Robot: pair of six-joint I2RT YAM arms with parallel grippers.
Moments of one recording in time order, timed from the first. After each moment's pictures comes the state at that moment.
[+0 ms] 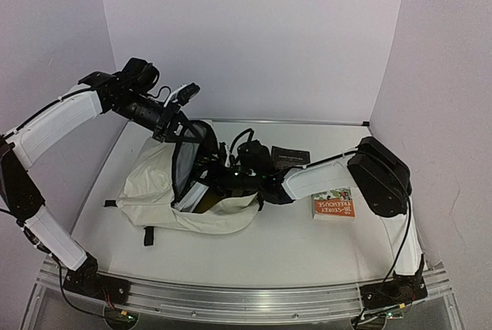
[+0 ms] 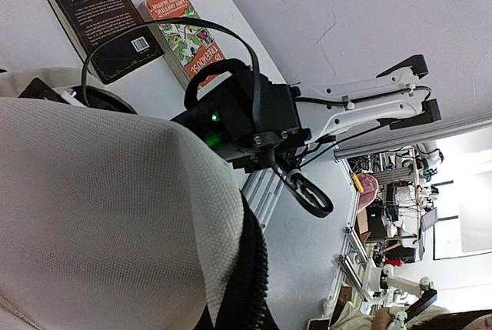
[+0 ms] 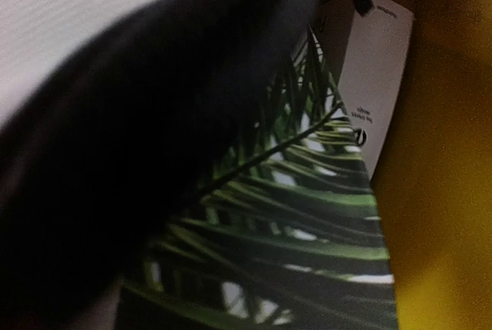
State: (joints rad) left arm -0.52 1.55 1.59 -0.93 0.94 -0.18; right arm 0.96 2.21 1.43 0.53 -0.39 1.14
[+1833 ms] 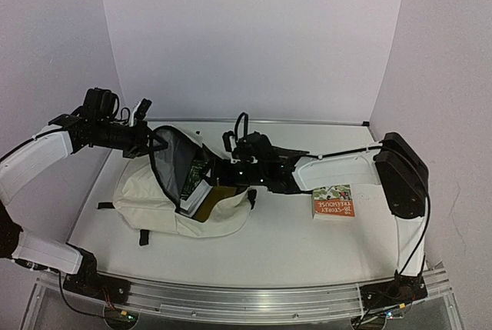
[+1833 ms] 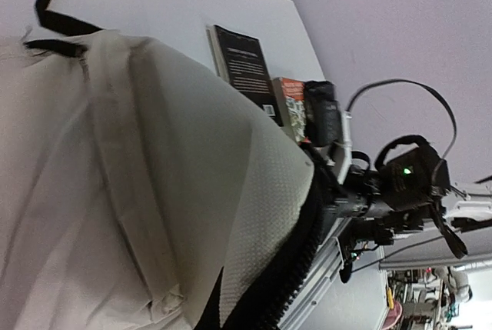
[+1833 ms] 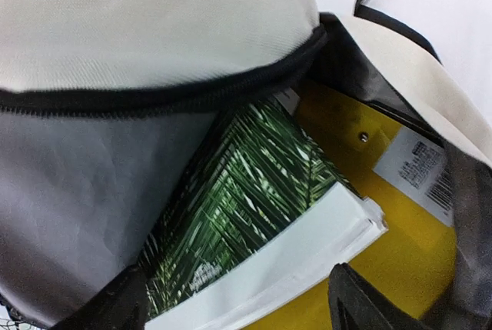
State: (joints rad) left arm -0.29 1.24 1.08 -0.53 0.70 -0.43; right arm 0.96 2.06 1.43 0.15 -0.06 0.67
